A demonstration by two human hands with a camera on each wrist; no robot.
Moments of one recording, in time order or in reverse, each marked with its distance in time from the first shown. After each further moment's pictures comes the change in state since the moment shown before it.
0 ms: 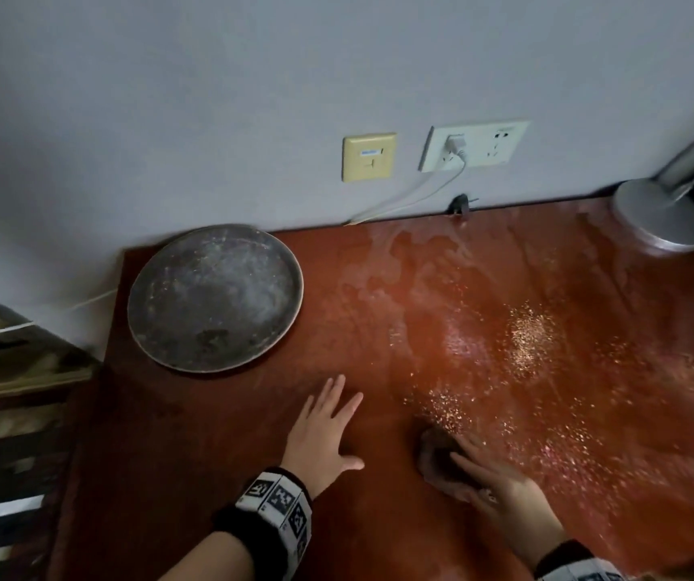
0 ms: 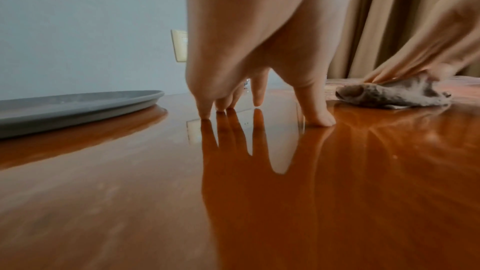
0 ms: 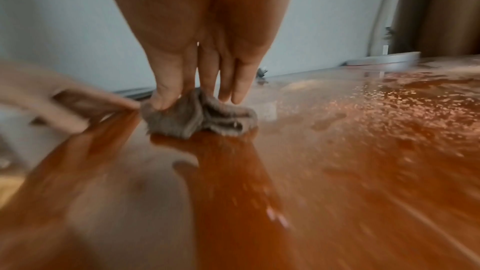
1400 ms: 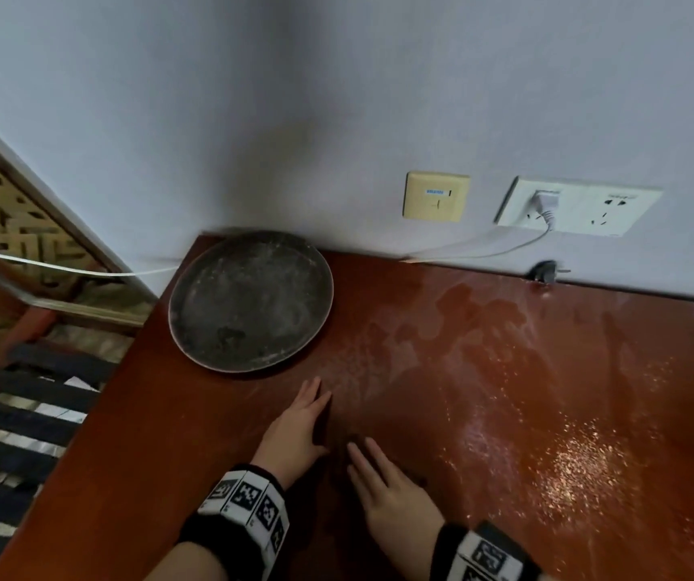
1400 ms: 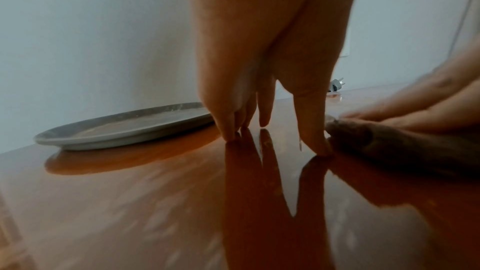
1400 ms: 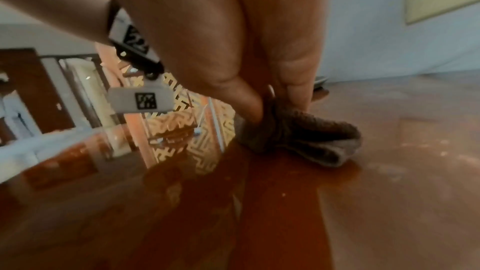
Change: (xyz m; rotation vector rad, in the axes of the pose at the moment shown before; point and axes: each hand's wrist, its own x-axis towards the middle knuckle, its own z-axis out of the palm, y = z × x) left_hand 0.048 0.017 -0.030 -0.290 0.175 -0.473; right_hand 0.140 -0.026 0.001 -0.546 -0.520 -0.524
